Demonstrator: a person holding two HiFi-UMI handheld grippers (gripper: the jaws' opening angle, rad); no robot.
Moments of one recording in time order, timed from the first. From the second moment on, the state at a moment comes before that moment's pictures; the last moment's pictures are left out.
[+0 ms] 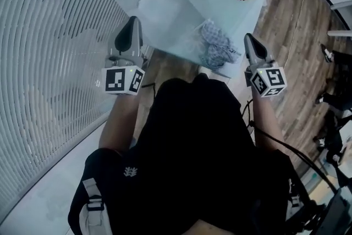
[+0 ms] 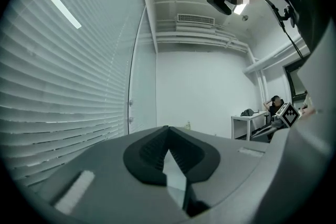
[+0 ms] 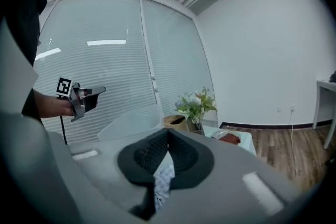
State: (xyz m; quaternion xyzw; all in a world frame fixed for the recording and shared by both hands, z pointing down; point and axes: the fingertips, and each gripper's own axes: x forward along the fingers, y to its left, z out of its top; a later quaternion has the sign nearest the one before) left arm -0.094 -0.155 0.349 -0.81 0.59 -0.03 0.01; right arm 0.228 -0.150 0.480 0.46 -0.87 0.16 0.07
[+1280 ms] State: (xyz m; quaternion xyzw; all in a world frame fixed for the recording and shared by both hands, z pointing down) left arm -0.075 -0.220 0.421 -0.84 0.53 -0.08 0.01; right arm 0.182 -0.106 0.660 0.41 -0.86 0.21 0.23
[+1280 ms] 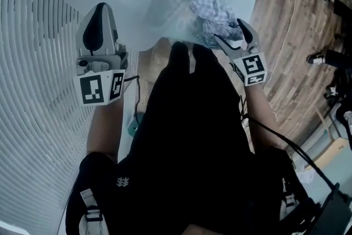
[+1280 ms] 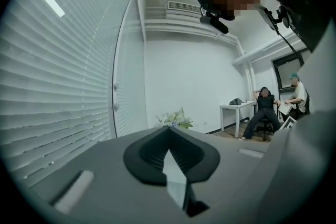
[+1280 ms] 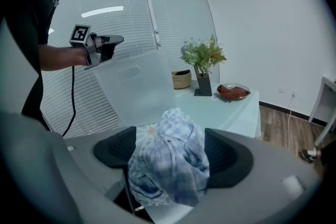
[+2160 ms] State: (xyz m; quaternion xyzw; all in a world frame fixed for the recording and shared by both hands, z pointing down) left arm -0.105 -0.225 0.432 -0.82 0.56 -0.09 0.01; right arm 0.167 -0.117 0.753 0.35 -0.83 0.26 0.34
